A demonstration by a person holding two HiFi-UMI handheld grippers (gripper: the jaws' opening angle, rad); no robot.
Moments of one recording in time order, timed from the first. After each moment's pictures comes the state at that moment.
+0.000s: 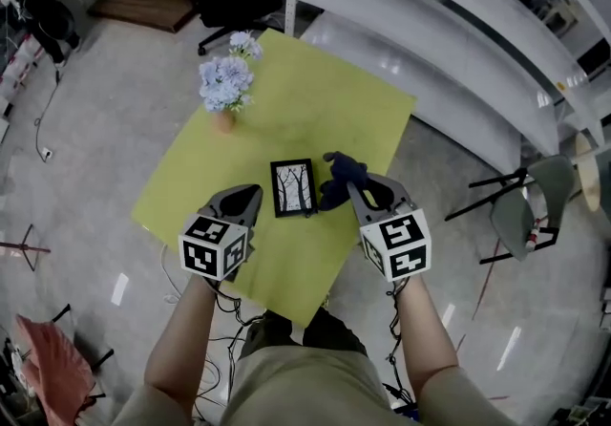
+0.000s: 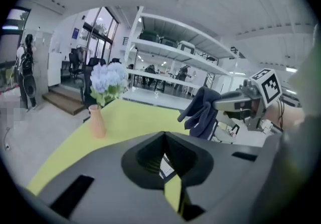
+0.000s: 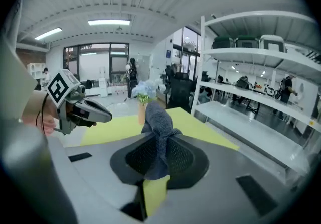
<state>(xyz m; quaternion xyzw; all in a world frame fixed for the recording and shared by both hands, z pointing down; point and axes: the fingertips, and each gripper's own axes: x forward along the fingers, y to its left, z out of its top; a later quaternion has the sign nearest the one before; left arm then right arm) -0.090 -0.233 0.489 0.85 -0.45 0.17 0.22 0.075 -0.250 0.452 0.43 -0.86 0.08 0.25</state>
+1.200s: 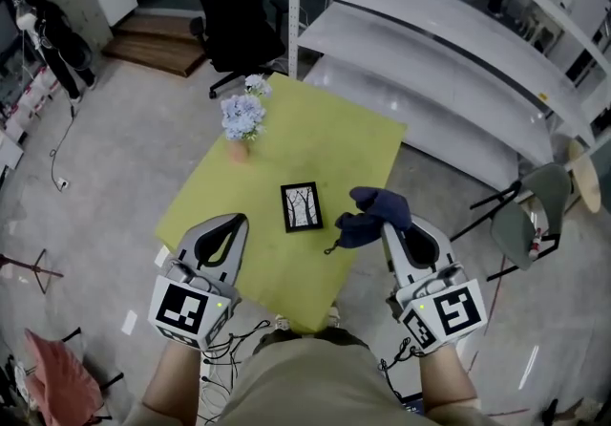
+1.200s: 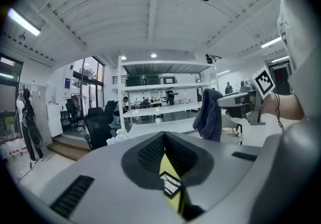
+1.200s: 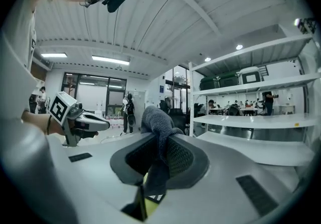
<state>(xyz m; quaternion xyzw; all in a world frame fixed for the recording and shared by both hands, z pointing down) -0.104 -0.123 0.283 0.87 -0.48 0.11 0.00 0.099 -0.118 0.264 0.47 -0.88 0.02 0.06</state>
